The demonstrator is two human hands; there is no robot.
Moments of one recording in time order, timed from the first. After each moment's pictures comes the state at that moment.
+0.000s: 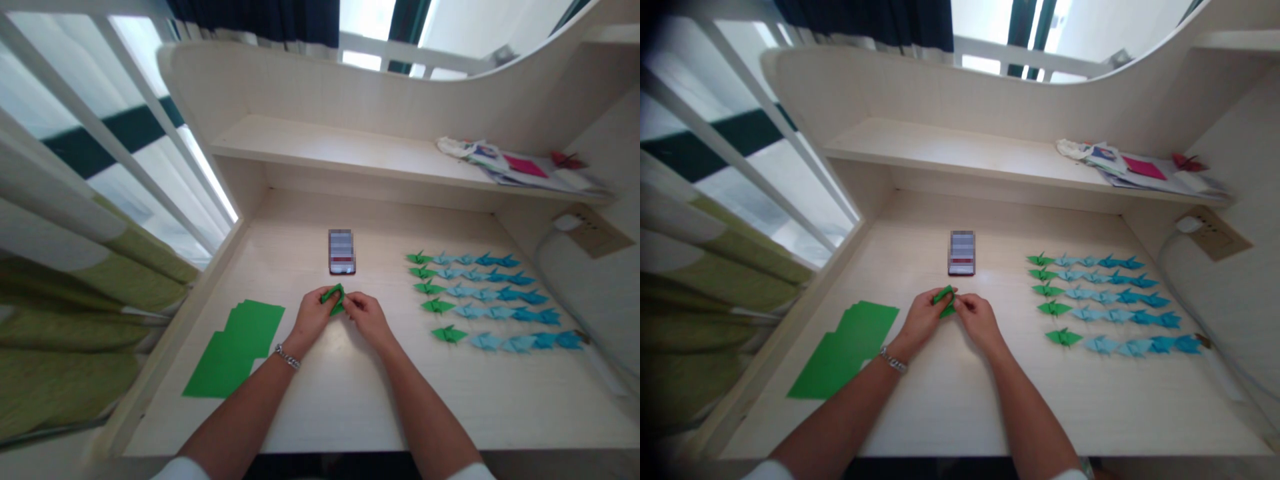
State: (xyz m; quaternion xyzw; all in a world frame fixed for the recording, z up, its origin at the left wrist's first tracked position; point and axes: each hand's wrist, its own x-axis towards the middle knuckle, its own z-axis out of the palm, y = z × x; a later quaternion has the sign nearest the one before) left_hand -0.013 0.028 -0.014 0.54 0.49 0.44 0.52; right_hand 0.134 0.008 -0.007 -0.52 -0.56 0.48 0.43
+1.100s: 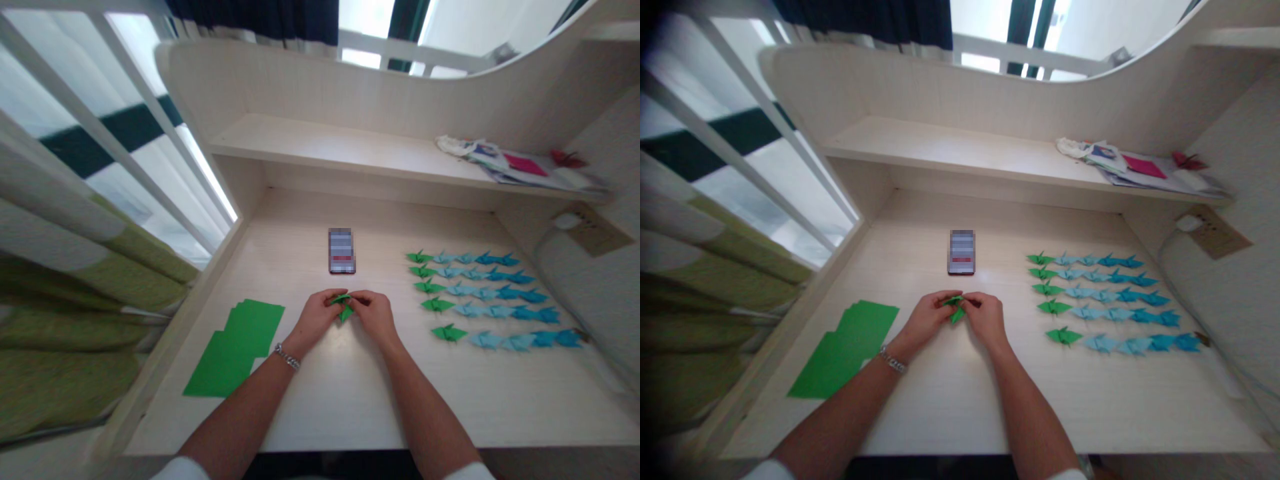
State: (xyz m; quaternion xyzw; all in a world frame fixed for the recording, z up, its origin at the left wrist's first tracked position) left_hand -0.006 0.023 -0.010 0.48 0.46 0.40 0.63; right_hand 0.143 0.010 -0.003 -0.59 -0.56 0.40 0.42
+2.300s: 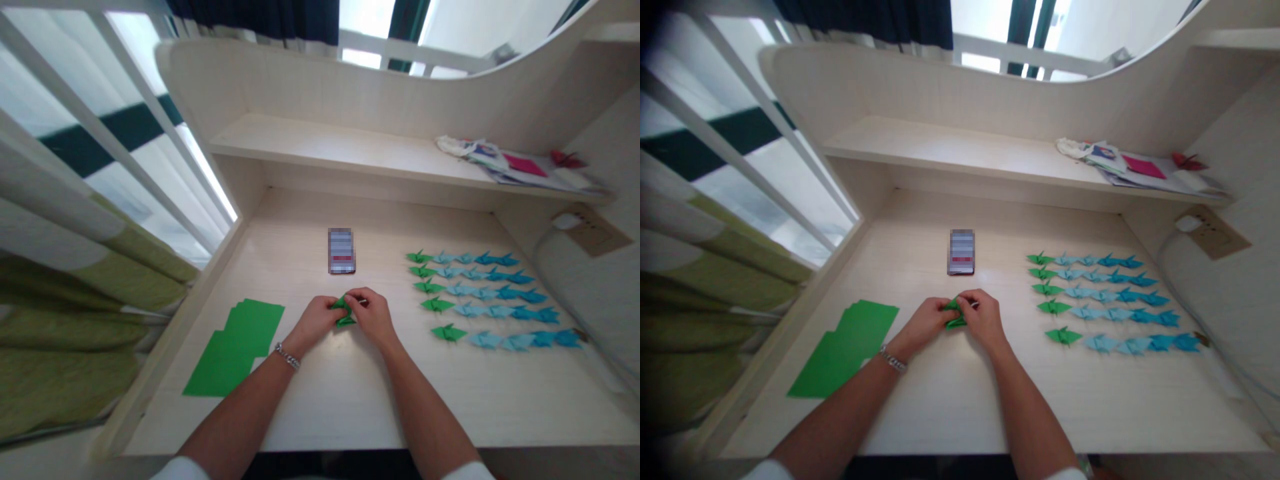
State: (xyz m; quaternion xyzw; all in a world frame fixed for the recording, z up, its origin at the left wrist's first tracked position) left_hand -0.011 0.021 -0.008 0.60 0.50 0.28 0.56; right_hand 0.140 0.007 0.004 -0.56 -0.60 0.36 0.44
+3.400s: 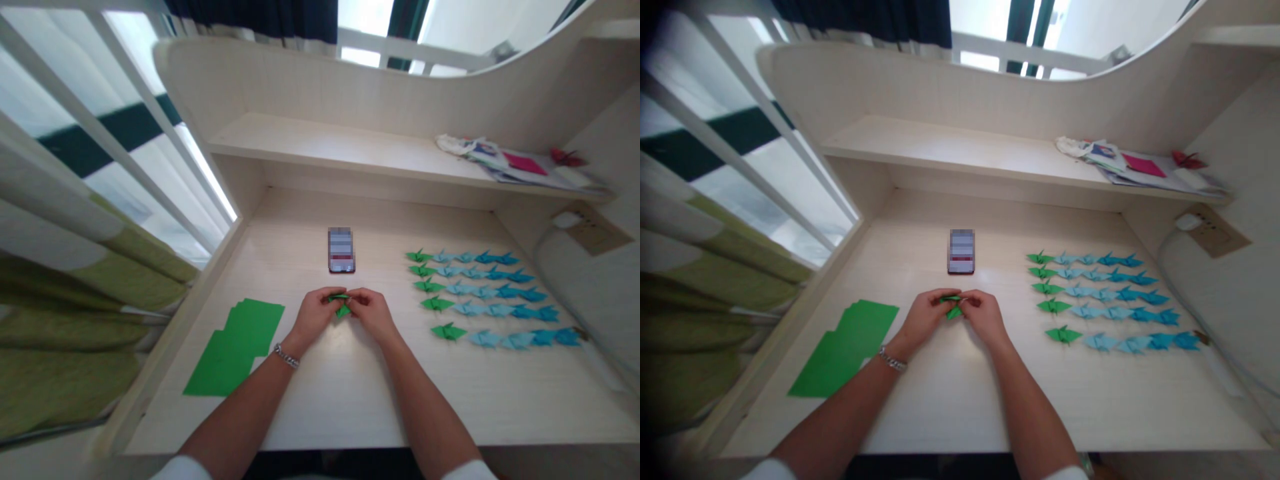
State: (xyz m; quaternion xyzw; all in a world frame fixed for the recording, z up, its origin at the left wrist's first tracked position) left_hand -0.011 0.024 -0.001 0.53 0.48 0.43 0.56; right_hand 0.140 0.013 -0.012 -0.54 -0.47 0.53 0.45
